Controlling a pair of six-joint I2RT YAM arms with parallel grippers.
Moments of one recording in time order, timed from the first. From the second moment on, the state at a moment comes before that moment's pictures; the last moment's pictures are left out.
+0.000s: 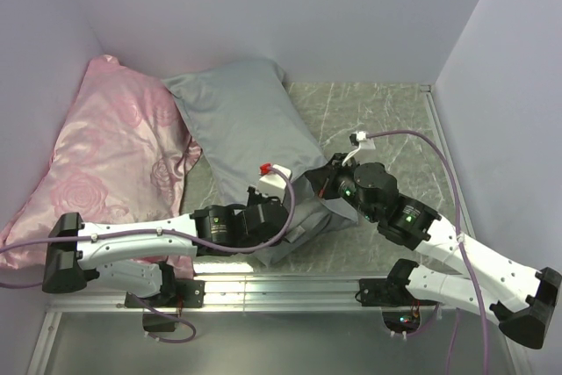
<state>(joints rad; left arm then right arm) -1.35 1.23 0.99 -0.46 -0.81 -0.56 0.89 0.85 0.80 -0.22 0.27 0.68</state>
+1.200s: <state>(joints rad) -1.19 1.27 1.12 -0.70 -0.84 -0.72 1.25 0.96 0.51 0.00 0.25 0.83</state>
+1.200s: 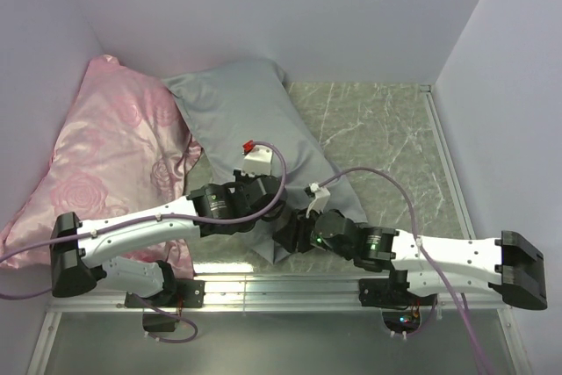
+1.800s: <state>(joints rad) -1.19 1.19 1.09 -0.70 -0.77 -0.74 1.27 0.91 0.27 0.30 0.54 1.12</state>
